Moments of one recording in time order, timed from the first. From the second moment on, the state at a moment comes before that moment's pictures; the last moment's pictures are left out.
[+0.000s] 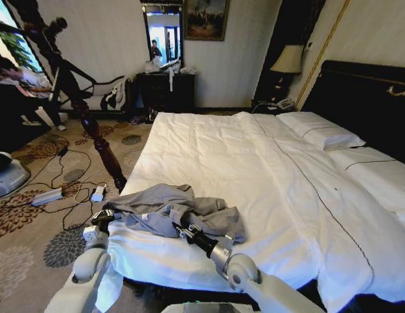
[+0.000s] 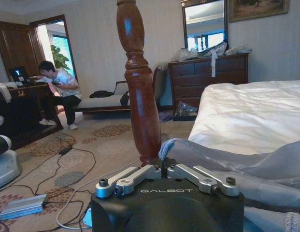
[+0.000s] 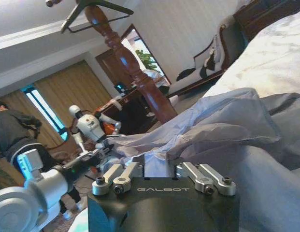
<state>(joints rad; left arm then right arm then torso) 1.43 -1.14 -0.66 -1.83 -0.38 0.07 -0.30 -1.16 0.97 -0.23 1.95 0.93 0.01 -0.10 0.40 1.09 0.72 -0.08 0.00</state>
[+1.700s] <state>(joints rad) 1.43 -1.15 -0.66 -1.83 -0.37 0.08 -0.32 -1.16 0.88 -0.14 1.91 0.91 -0.08 -0.34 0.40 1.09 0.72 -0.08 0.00</state>
